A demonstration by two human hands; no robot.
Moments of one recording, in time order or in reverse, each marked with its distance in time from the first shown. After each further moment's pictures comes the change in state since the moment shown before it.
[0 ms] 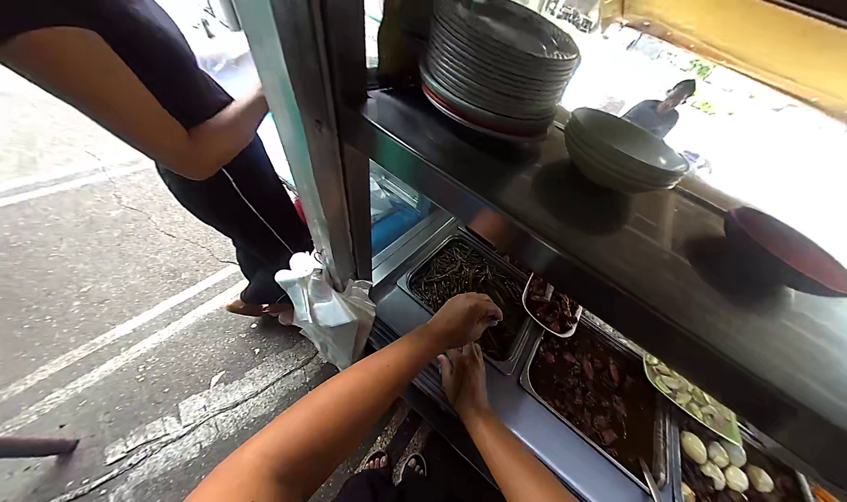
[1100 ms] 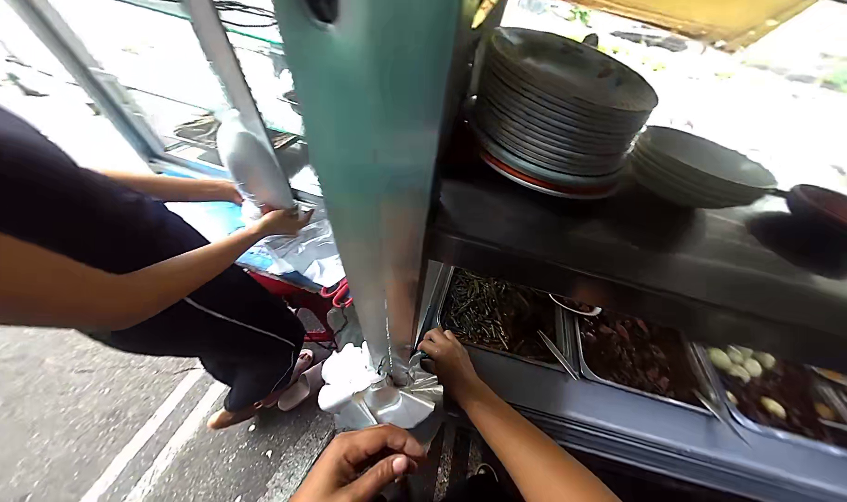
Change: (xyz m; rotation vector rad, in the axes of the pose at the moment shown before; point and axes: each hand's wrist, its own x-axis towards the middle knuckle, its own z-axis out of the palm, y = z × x) left_hand -0.216 -0.061 -0.196 -0.811 -0.180 -0.125; right_hand 0.139 -0.112 0.069 0.138 -0.193 0.083
